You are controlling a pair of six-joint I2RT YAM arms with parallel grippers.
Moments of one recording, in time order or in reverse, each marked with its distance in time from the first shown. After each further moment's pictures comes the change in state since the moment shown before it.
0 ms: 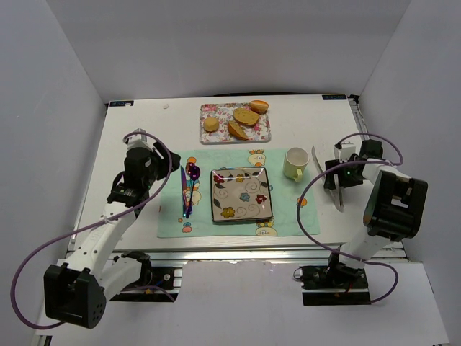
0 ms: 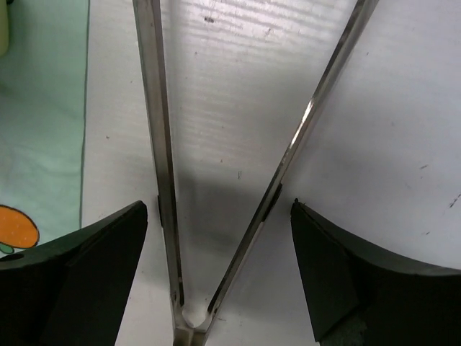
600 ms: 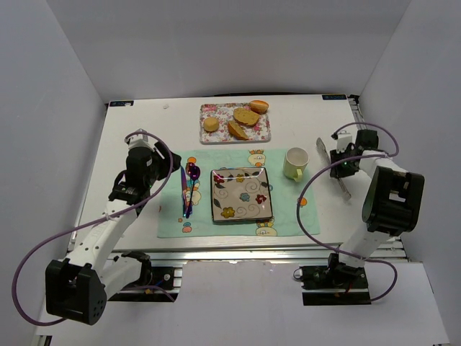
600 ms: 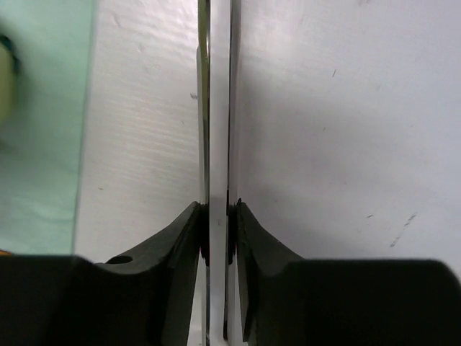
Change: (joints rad) left arm 0.000 0.030 -0.001 0.004 0.001 -0.008; right arm 0.066 0.061 0.084 0.060 0.084 0.010
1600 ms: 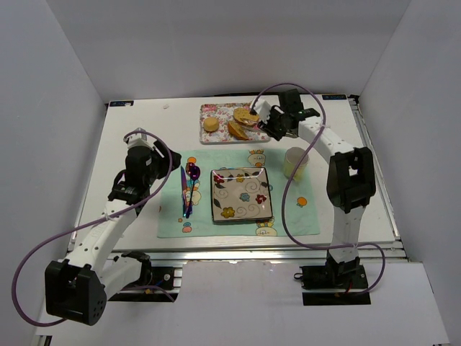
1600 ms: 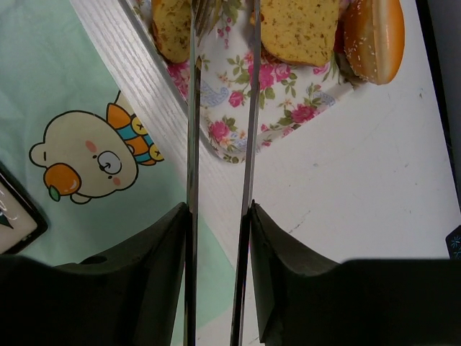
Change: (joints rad) left arm 0.000 -0.004 0.010 0.003 0.000 -0.021; right arm 0.555 0.286 0.675 -0.129 0.035 -0.350
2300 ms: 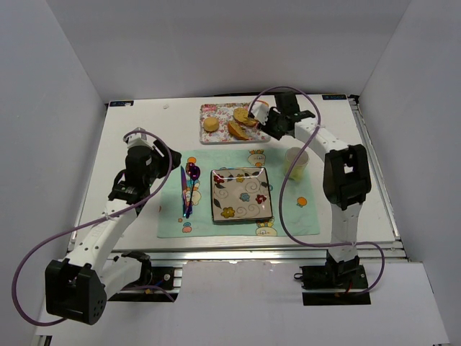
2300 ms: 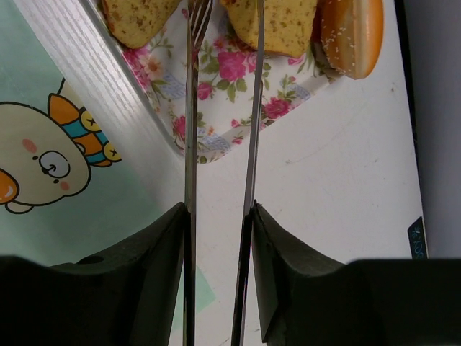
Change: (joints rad) left arm 0.000 0.005 0.000 0.015 0.000 -0.012; right arm 0.018 0.056 0.009 0.066 0.106 -0.085
